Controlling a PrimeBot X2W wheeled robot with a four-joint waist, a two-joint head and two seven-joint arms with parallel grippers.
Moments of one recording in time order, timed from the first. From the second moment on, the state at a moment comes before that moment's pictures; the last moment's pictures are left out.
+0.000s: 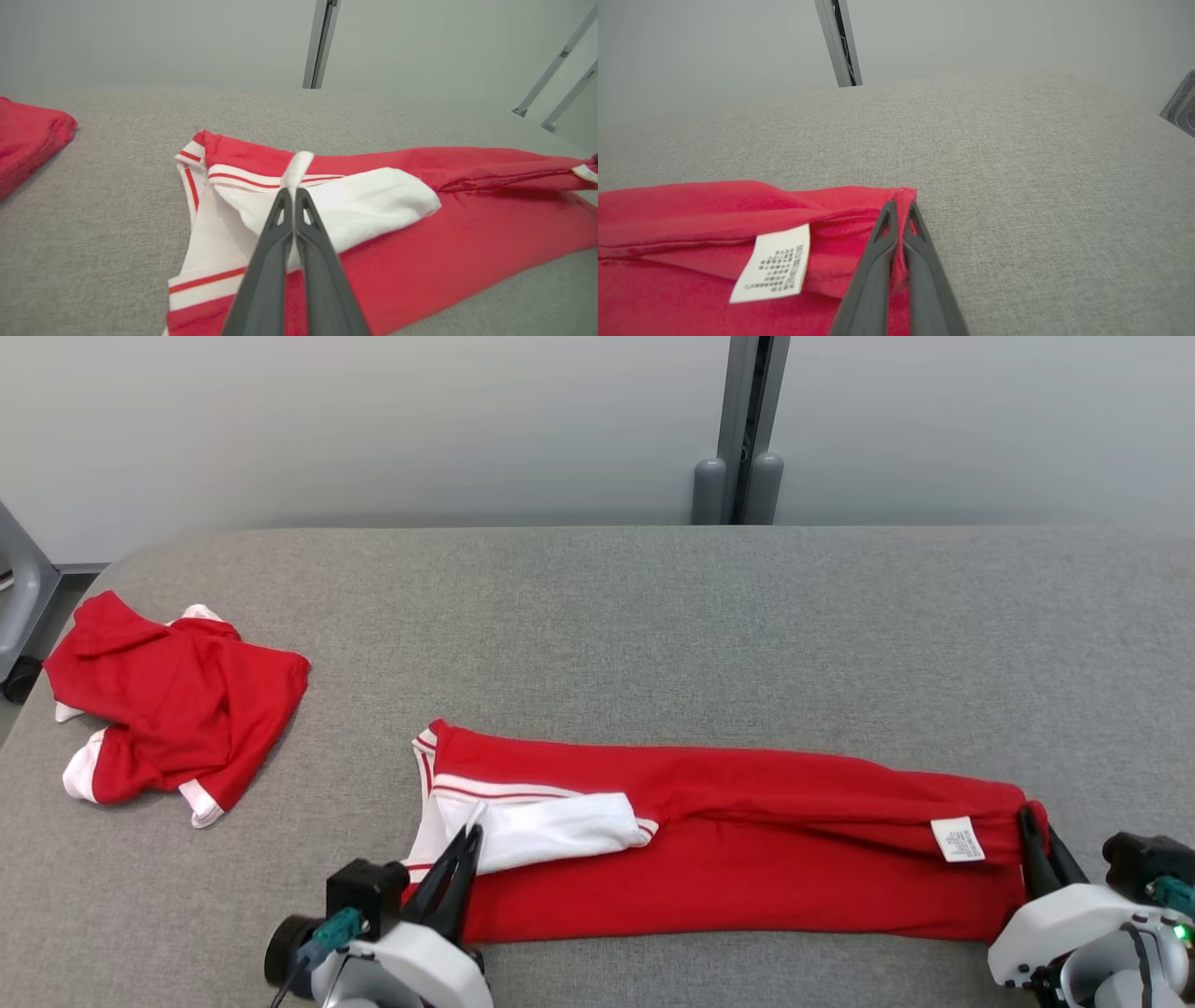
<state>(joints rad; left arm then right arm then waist) -0.22 0.07 -0.39 0.58 -0.37 -0.06 -0.26 -0.28 -0.13 -0.06 0.76 0.21 0.13 -0.26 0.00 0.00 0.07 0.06</state>
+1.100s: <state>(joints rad) -0.06 0.06 -0.25 0.41 -0.21 0.02 -0.26 -0.25 -0.07 -0.13 0.86 0.28 0.13 -0.22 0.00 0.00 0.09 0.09</state>
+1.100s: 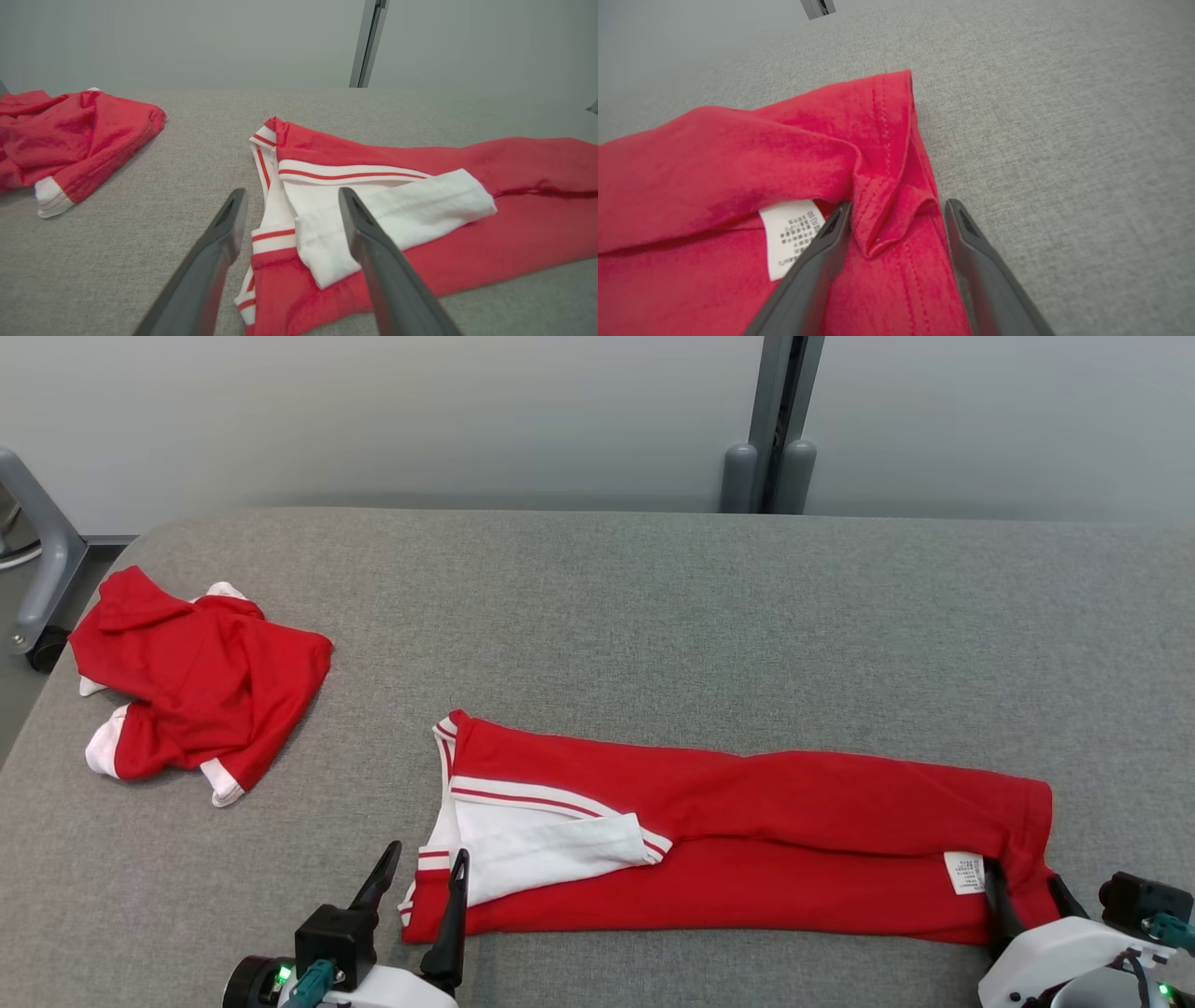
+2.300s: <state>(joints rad) -0.05 0.05 -0.28 0.46 -0.19 -0.03 -0.26 -0.24 -0.06 0.38 0.45 0.45 0.13 -0.17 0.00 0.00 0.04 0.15</state>
